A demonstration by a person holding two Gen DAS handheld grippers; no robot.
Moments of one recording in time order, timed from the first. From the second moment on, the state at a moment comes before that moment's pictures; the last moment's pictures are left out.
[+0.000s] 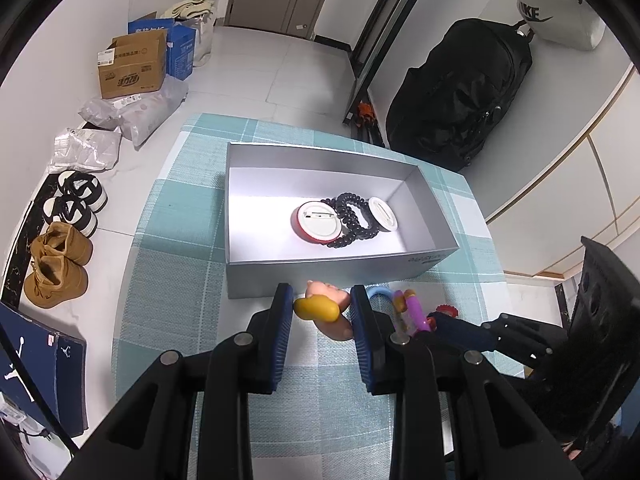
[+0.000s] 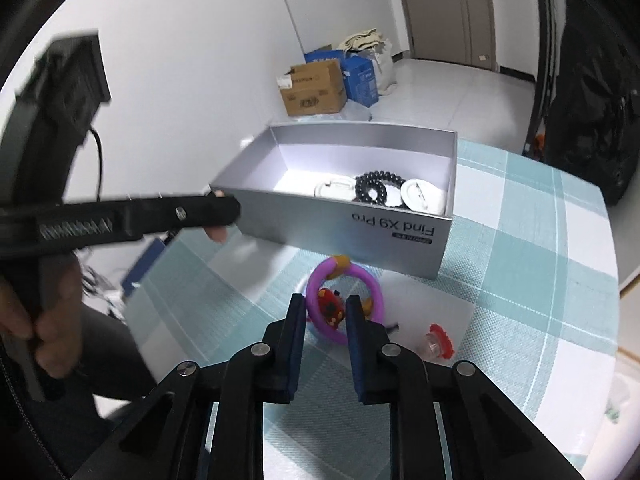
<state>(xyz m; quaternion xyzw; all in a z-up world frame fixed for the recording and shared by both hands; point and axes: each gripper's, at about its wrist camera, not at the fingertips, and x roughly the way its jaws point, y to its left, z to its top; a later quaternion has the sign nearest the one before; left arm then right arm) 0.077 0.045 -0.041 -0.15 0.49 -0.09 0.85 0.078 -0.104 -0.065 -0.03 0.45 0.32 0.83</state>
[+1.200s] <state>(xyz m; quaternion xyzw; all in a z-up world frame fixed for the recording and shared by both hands) 0.079 0.048 -0.043 -0.16 0.50 -0.09 0.85 0.061 -0.058 -0.079 -0.18 0.45 0.32 0.82</state>
